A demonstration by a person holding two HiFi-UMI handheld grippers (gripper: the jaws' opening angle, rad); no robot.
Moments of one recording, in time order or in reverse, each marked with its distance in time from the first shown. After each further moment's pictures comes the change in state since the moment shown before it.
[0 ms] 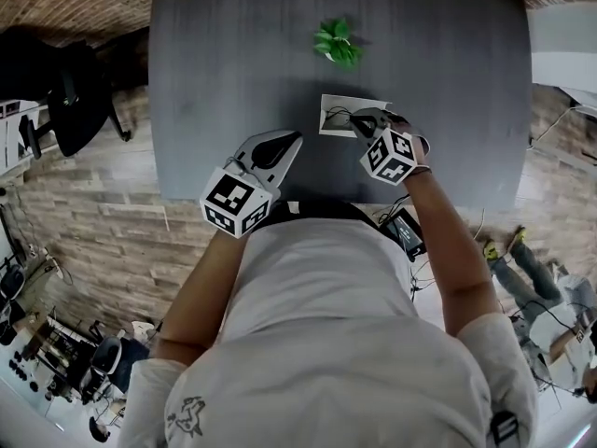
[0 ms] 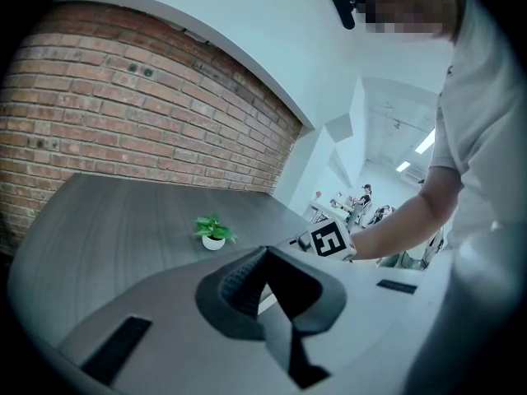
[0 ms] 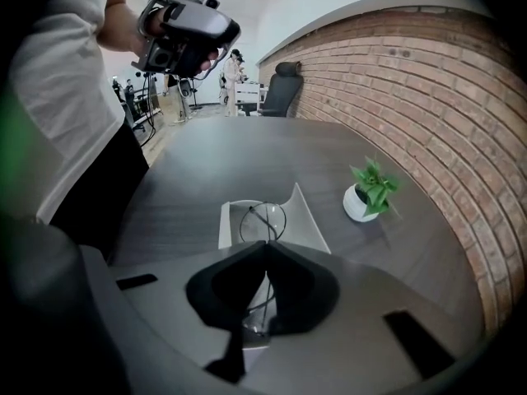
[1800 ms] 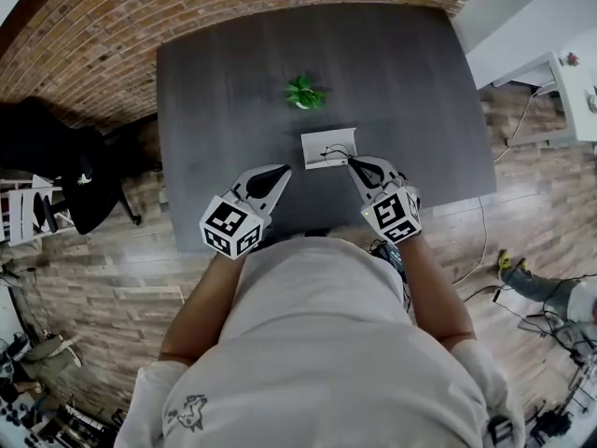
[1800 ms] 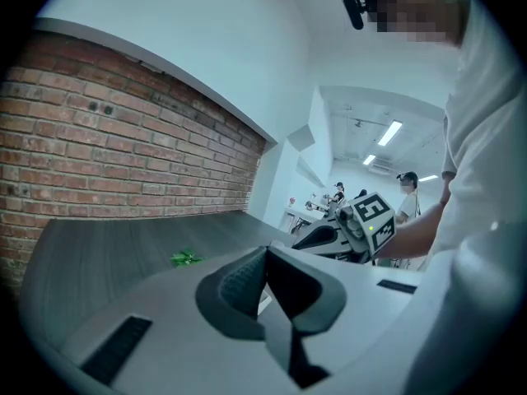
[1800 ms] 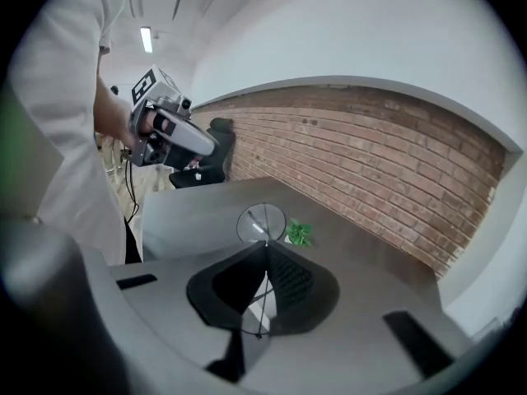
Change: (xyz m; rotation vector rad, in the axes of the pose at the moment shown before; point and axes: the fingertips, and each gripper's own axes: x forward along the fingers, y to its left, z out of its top) left arm -0.041 -0.054 0.046 0.187 -0.075 -0.149; right arm -0.181 0.021 0.072 0.326 -0.300 -0.448
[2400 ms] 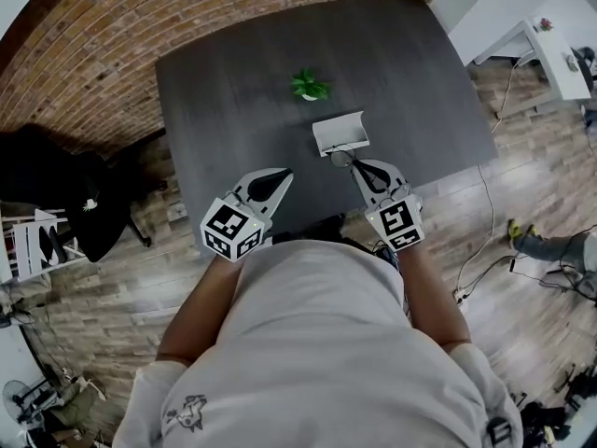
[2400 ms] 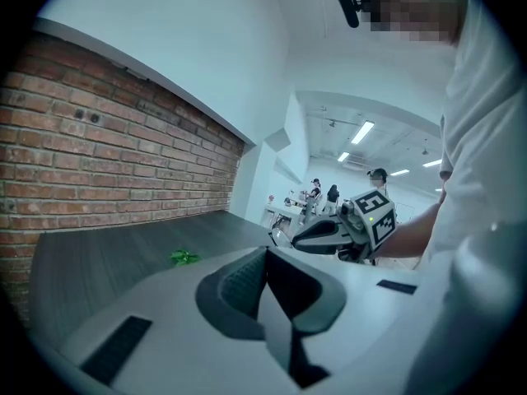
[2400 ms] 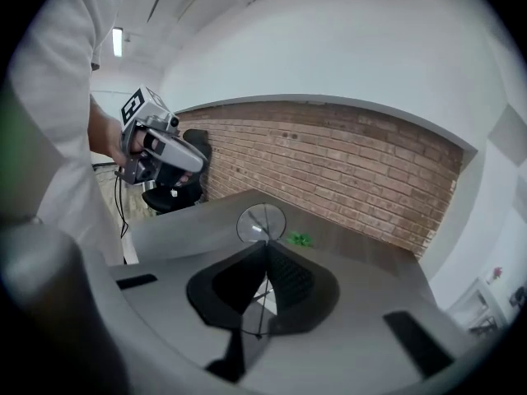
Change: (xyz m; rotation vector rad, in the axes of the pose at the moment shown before) left arm -0.072 -0.003 -0.003 0.082 0.016 -0.155; right arm -0.028 0.063 0.052 0.127 -0.072 -0.203
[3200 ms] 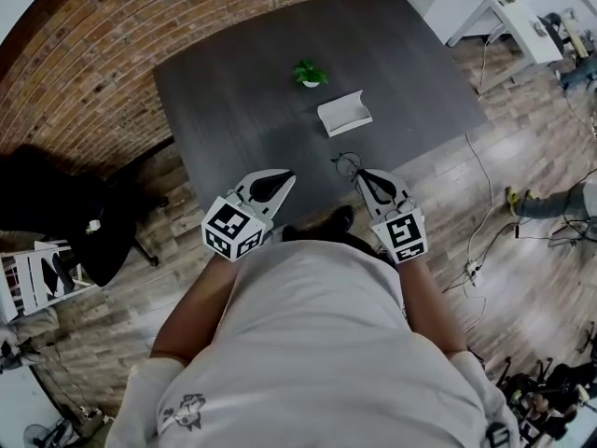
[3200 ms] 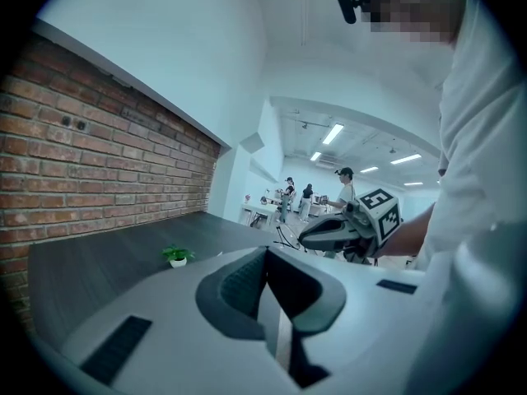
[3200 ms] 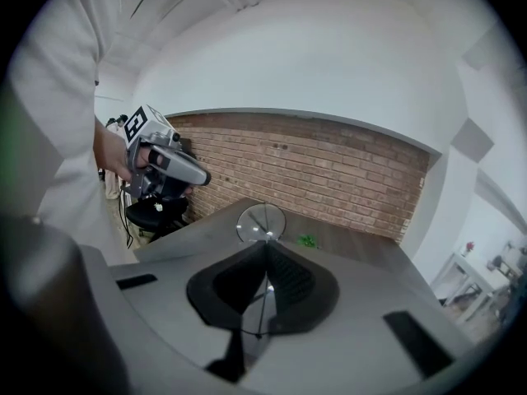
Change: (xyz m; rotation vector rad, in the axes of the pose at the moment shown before) left arm -0.086 -0.021 -0.021 0.083 0.008 -0.176; right arm -0.050 0.105 0.026 0.096 -0.037 -0.182
